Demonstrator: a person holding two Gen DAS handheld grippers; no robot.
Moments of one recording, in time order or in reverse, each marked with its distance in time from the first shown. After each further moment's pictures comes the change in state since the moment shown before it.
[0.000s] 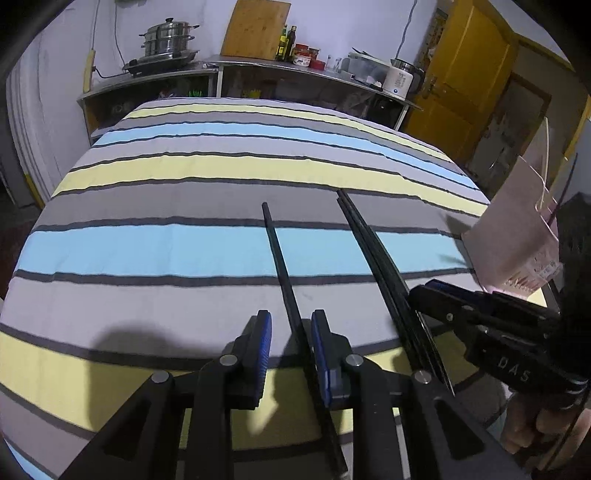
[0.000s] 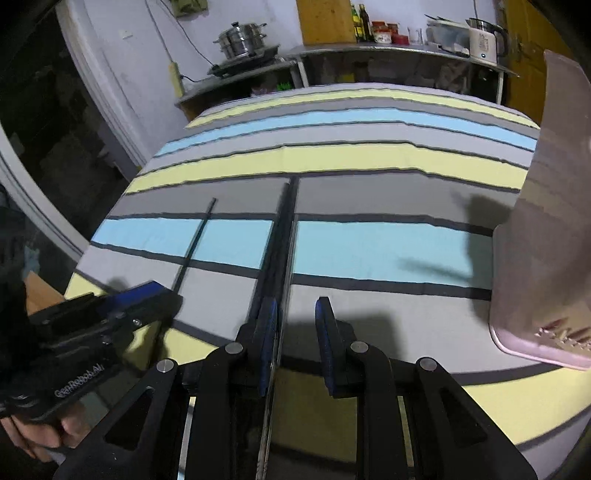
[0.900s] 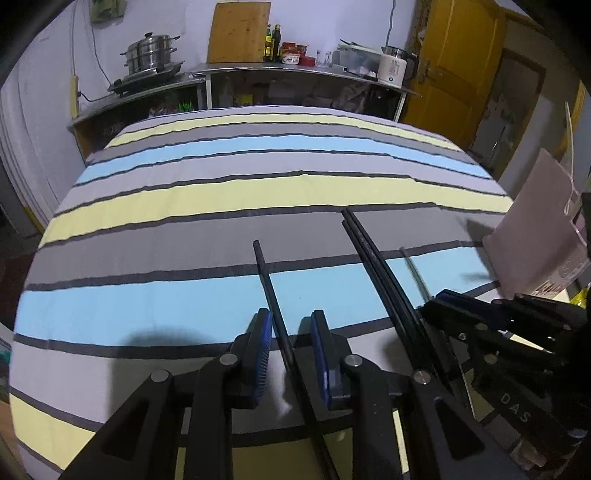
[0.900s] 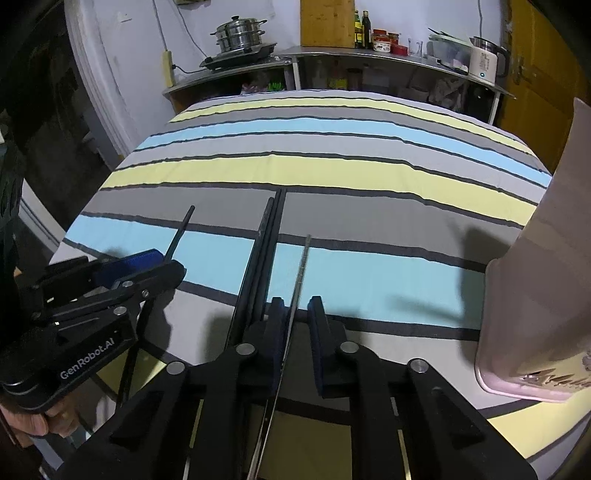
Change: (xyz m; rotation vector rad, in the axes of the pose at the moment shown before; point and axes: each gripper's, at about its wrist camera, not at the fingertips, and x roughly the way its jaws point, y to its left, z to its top) left arm 0.027 -0.014 0.029 0.104 0.007 0.080; right arm 0.008 0.005 0.014 -0.073 0.016 -0.109
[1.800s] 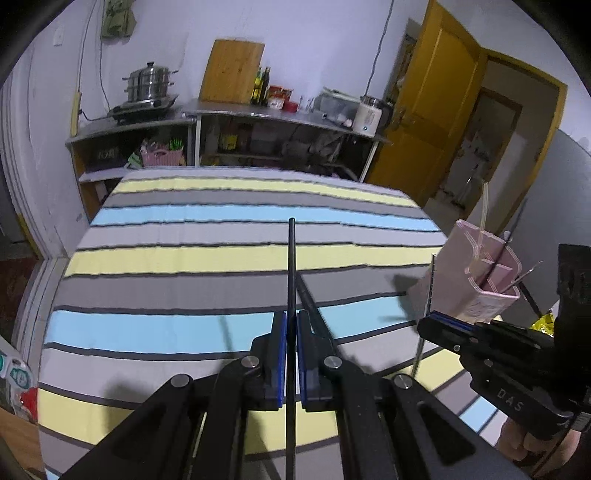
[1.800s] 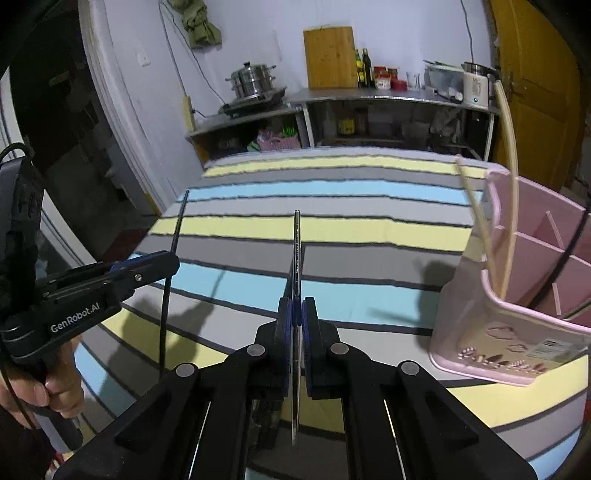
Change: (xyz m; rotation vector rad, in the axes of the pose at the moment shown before) left arm -0.115 0.004 0.018 -0.047 -0.156 -0.147; right arm -0.101 0.002 0.002 0.042 -0.160 0.086
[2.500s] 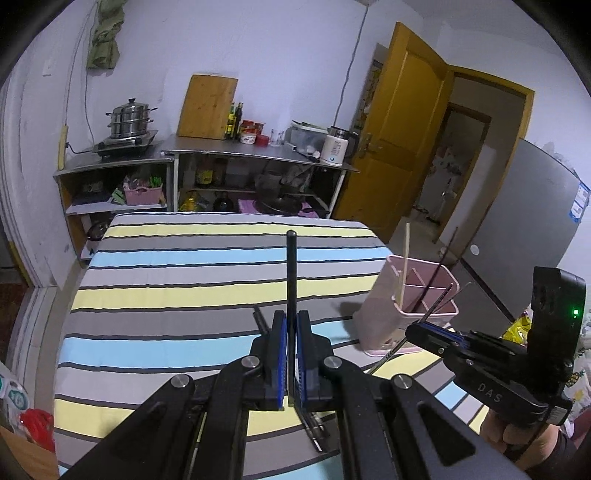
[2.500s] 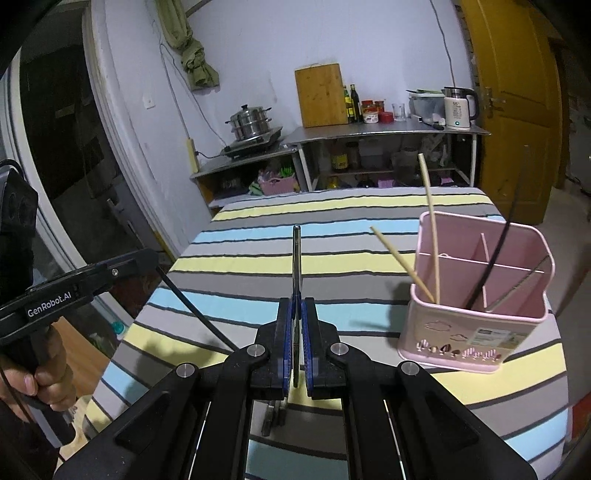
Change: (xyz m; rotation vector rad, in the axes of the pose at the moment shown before) left arm -0.080 -0.040 0.017 0.051 -0.100 -0.083; right arm -0.078 -0.010 0.001 0.053 -0.138 0.011
